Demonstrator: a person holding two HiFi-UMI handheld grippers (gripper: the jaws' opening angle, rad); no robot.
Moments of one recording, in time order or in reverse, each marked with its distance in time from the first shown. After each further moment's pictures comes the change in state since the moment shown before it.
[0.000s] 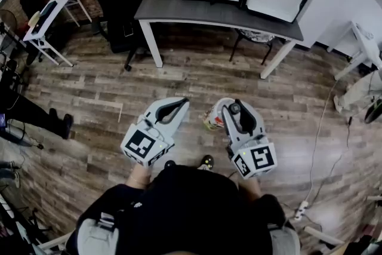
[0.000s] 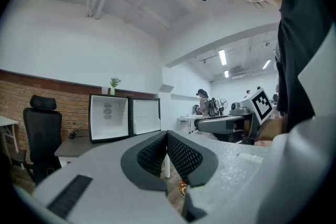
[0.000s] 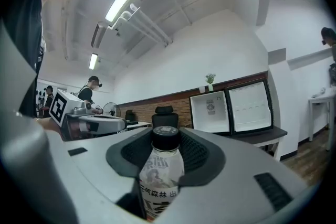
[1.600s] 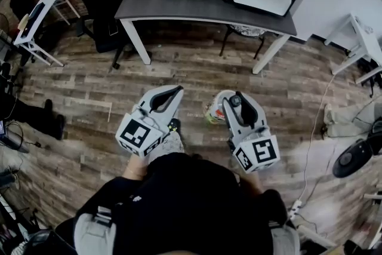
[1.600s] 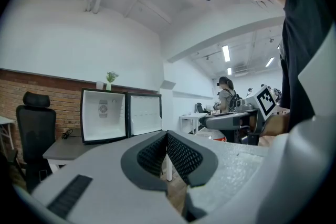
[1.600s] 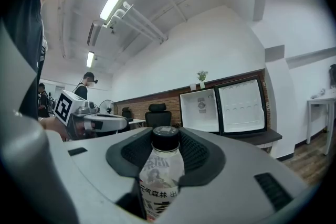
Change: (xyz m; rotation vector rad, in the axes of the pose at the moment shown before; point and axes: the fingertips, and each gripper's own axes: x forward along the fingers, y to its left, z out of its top) left arm 0.124 0.012 -0.003 0.020 -0.011 0.008; right arm 0.011 -0.124 -0.008 -0.004 0.028 -0.009
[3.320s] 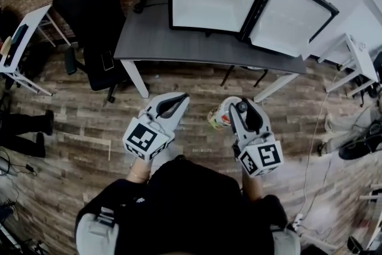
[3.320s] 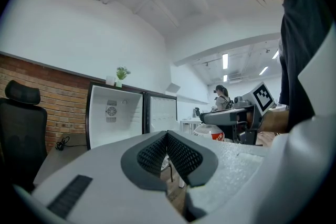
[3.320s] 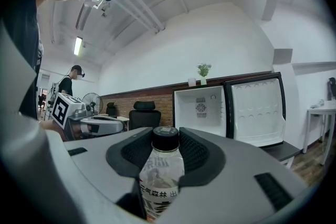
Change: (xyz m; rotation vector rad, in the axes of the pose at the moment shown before) left arm 0.080 0.282 -0.006 -0.025 -0.049 -0.111; right arm 0.281 -0.032 0.023 -0.042 0.029 -0.126
